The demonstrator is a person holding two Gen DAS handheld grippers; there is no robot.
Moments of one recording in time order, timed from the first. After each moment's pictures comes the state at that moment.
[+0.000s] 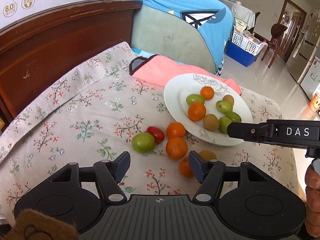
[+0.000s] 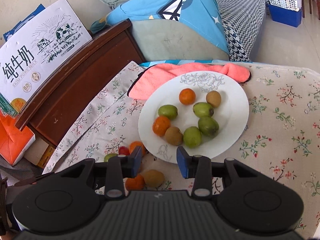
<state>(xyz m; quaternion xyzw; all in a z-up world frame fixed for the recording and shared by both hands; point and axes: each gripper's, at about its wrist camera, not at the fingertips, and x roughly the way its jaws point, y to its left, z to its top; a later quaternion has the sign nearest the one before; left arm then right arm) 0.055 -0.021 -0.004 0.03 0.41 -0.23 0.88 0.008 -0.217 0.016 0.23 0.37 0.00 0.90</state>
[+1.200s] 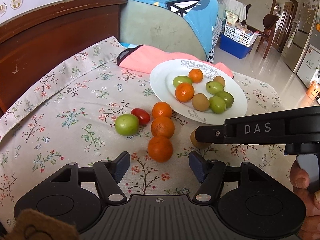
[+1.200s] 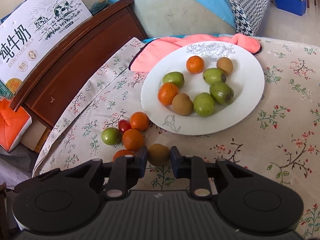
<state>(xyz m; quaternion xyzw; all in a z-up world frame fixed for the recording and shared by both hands) 0.033 -0.036 -0.024 0.05 0.40 -0.25 0.88 0.011 -0.198 -0.017 0.24 0.41 0.02 0.88</state>
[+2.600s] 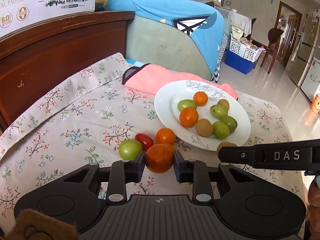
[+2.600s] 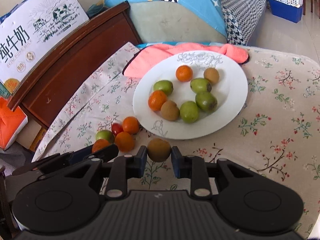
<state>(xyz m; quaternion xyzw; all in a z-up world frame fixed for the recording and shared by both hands) 0.044 -0.039 -0.006 0.03 0.36 -0.24 0.90 0.002 -0.212 0.001 0.22 0.40 0.00 0.89</state>
